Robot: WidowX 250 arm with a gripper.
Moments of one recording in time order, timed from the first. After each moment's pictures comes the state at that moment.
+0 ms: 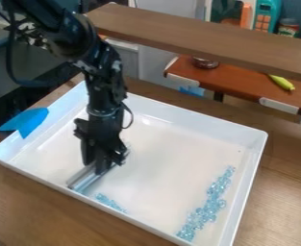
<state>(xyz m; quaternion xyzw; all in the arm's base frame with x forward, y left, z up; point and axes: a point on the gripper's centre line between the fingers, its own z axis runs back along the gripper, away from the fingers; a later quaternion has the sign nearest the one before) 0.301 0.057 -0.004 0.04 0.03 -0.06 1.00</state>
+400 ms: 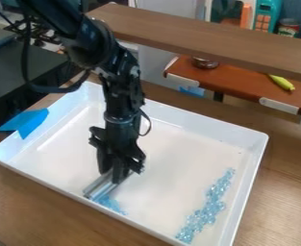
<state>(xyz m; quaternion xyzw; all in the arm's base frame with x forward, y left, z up) 0.294 0.019 -0.008 0.01 0.05 -0.06 1.00</state>
